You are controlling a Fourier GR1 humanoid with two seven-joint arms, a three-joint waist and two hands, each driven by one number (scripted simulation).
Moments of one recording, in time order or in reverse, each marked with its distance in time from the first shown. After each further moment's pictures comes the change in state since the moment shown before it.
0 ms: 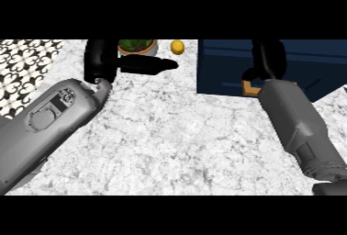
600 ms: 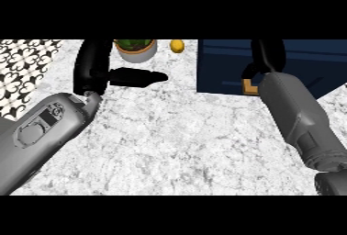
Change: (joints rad) left arm 0.108 0.041 0.016 -0.090 -0.026 -0.020 -0.019; right arm -0.096 -0.017 -0.046 0.131 -0.010 0.012 -0.047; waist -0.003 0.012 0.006
